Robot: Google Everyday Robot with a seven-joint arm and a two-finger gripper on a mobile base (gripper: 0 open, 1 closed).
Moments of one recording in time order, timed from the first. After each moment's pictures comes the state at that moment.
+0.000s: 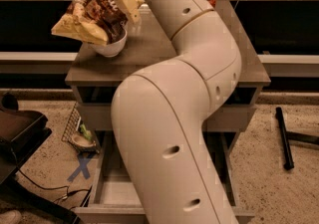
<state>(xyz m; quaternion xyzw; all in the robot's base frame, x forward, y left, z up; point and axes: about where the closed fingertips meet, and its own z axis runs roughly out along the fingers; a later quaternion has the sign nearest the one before) 0.748 0.129 0.955 -0.94 0.27 -0.13 0.17</state>
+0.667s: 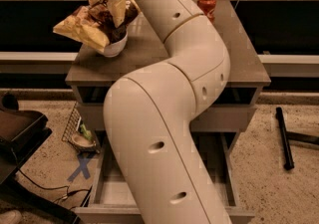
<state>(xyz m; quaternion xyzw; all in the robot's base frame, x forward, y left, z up) 0.761 0.136 0.933 -0.94 0.26 -0.13 0.16</state>
